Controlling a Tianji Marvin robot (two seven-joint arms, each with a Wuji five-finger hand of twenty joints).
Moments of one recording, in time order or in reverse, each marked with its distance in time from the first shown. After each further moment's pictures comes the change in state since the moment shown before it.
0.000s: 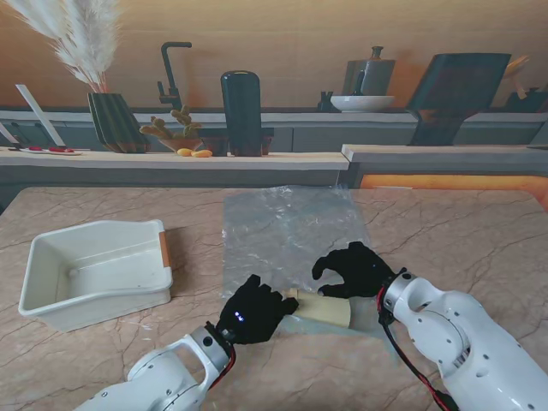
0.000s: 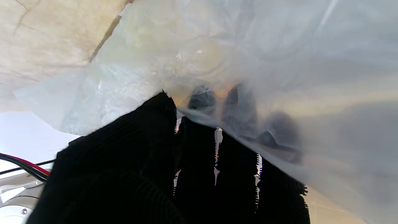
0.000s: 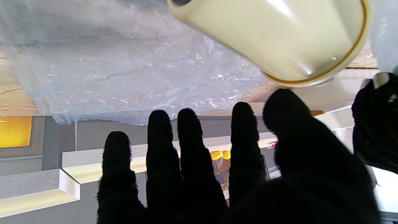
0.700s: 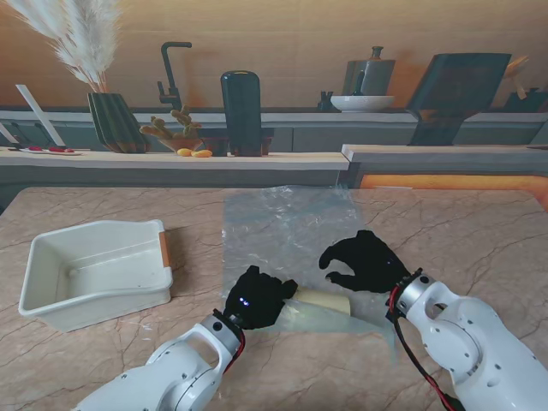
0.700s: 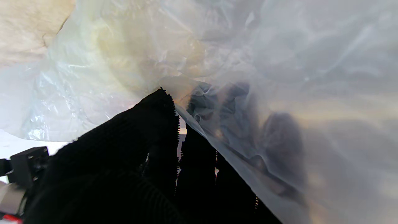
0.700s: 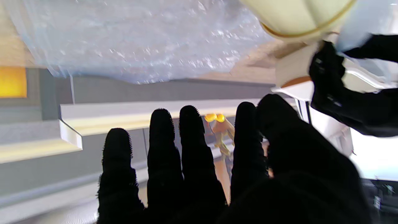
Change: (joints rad) left arm -0.106 -0.043 0.089 0.092 -0.132 0.138 0.001; right arm -0.075 -0.020 0.099 -0.024 -0.066 -0.119 -0.204; left_hand -0.010 -0.014 0.005 0.000 0.003 0.044 0.011 -0.011 0.024 0.011 0.077 -0.034 0.053 -0.003 0.036 0.003 0.062 0.000 0.039 -0.001; right_hand 0.028 0.039 0.026 -0.011 -0.016 -0.037 0.047 -0.059 0.022 -0.024 0.007 0.010 0.000 -0.021 0.020 0.006 0.036 0.000 0.028 -0.008
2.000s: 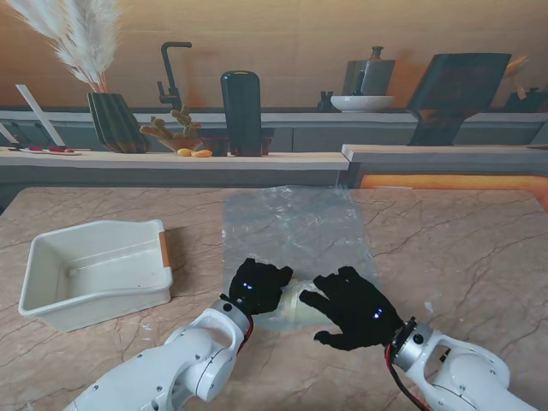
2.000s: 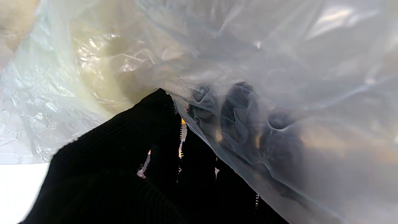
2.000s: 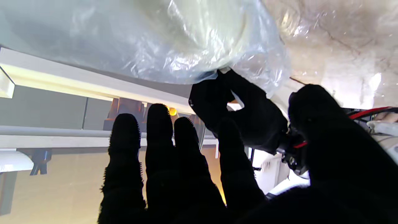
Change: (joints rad) left arm -0.113 -0.036 0.082 0.043 -0.130 0.179 -0.131; right arm -0.254 0.038 0.008 -0.203 -0.417 -0.032 -0.249; left_hand 0.000 0.001 -0.005 0.000 0.015 0.028 0.013 -0.021 -0.001 0.002 0.001 -0.027 0.000 0.000 0.001 -0.010 -0.010 0.000 0.001 -0.001; right_hand -0.236 -0.137 0.097 0.020 -0.072 0.248 -0.382 0.171 -0.177 0.086 0.076 0.002 0.011 0.030 0.127 0.050 0.102 -0.074 0.228 0.047
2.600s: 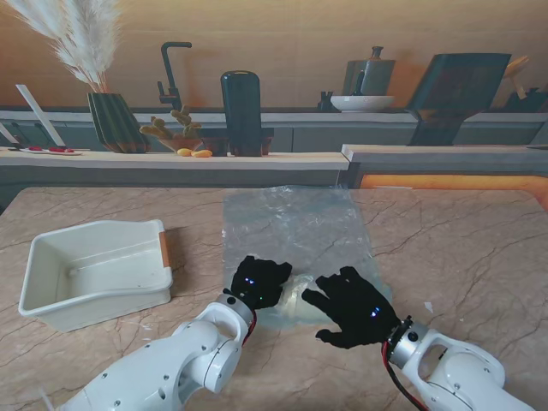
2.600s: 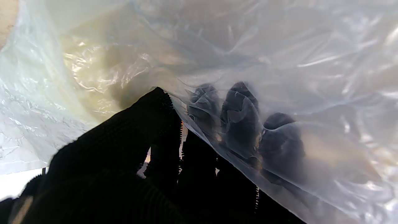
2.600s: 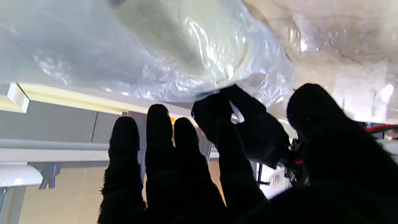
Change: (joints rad) left arm -0.059 -0.019 0.045 0.046 -0.065 0.055 -0.017; right arm 0.025 0.001 -0.026 0.026 -0.001 0.050 0.055; left_hand 0.000 0.001 -0.029 0.000 0.000 0.002 -0.001 -0.002 0.000 0.010 0.000 0.000 0.000 0.000 0.000 0.000 -0.002 0.000 0.000 0.000; right_hand 0.006 -0.008 0.010 0.000 0.000 0.014 -0.037 -0.002 0.000 0.000 -0.007 0.000 -0.002 0.003 -0.014 0.000 -0.036 0.000 -0.011 -0.046
